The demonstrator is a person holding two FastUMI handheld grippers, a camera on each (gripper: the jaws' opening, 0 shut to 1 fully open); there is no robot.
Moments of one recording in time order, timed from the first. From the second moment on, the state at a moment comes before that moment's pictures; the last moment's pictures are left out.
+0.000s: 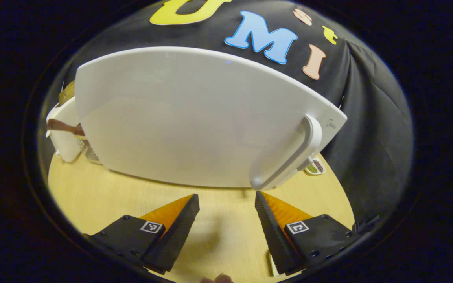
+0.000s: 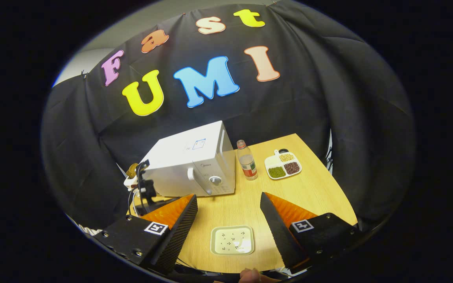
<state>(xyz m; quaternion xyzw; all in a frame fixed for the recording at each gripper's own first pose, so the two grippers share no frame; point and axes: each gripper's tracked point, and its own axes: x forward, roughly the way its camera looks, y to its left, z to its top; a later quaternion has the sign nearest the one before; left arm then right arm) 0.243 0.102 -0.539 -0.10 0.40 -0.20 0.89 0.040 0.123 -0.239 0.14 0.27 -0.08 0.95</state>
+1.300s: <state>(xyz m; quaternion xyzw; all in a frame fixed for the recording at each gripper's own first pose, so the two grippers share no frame) -0.010 0.074 0.007 0.02 -0.05 -0.16 0.99 0.008 0.134 -0.014 0.02 0.05 0.09 0.99</state>
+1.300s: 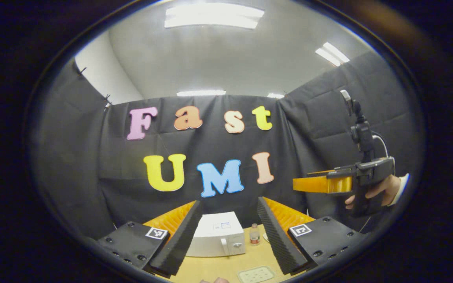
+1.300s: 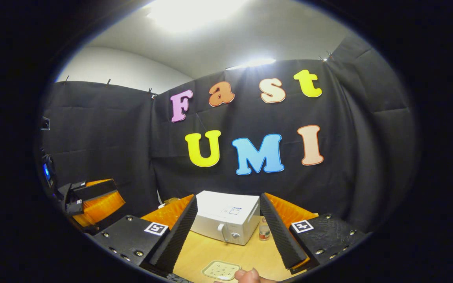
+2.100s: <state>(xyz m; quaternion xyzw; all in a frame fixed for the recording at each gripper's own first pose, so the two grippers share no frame) -0.006 0.196 0.059 -0.04 -0.06 -0.13 0.99 0.002 0.202 -0.019 -0.02 0.06 0.06 1.00</state>
